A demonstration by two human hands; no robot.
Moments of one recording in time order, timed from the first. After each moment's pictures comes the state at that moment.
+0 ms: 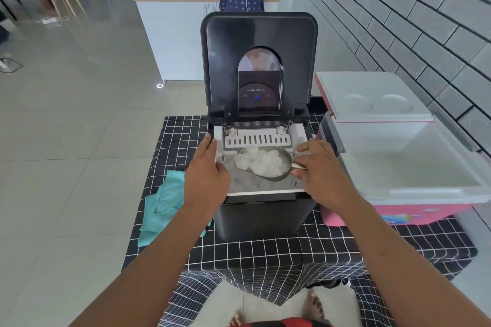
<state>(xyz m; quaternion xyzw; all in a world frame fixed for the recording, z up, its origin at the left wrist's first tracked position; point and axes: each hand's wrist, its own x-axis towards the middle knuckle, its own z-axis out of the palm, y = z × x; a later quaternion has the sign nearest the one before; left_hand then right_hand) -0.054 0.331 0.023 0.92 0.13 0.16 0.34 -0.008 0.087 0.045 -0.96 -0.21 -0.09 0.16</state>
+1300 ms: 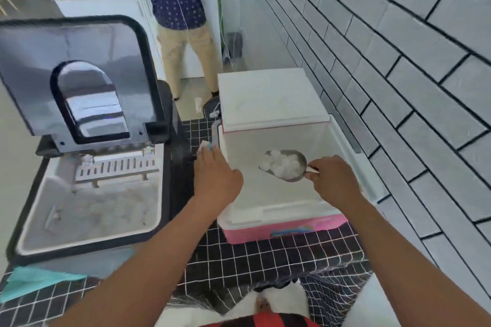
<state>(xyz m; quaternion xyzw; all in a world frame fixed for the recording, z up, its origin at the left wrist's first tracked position) 0.064 0.038 0.020 0.97 0.08 -0.04 0.22 0.078 -0.213 0.013 -0.99 -0.03 0.00 0.12</state>
